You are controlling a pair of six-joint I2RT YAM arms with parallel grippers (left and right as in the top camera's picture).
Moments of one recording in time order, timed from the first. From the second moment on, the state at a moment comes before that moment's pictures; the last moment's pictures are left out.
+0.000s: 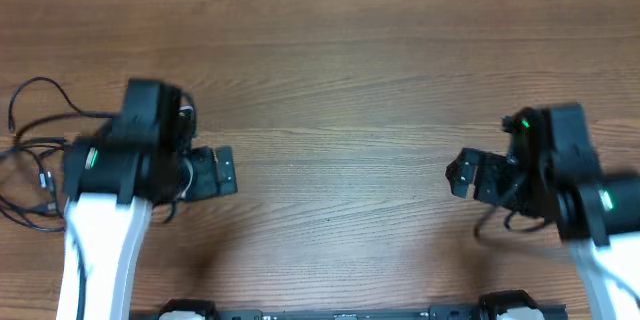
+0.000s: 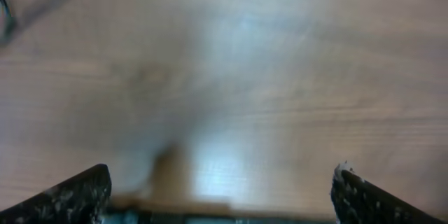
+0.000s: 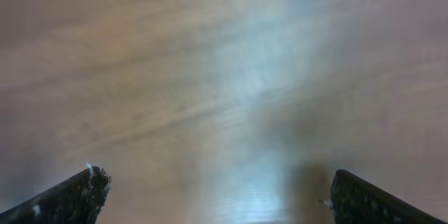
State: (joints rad) left arm -0.08 1.17 1.33 -1.44 0.05 -0.28; right arm 0.12 1.02 1.20 -1.33 -0.12 0.36
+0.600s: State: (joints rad) left arm -0.08 0.54 1.18 -1.27 -0.11 -0.36; right arm 0.12 0.63 1.15 -1.23 -0.05 0.38
